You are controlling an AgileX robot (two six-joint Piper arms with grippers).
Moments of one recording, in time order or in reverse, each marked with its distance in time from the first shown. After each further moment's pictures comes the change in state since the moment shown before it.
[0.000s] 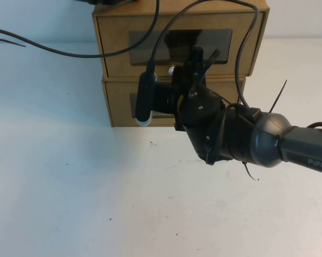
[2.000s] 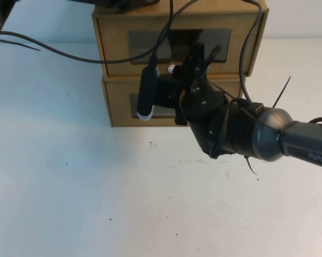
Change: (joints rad) right arm -0.030 0.017 -0.016 -0.031 -0.044 0.028; left arm -0.041 0.041 -0.029 -0.012 0.000 0.051
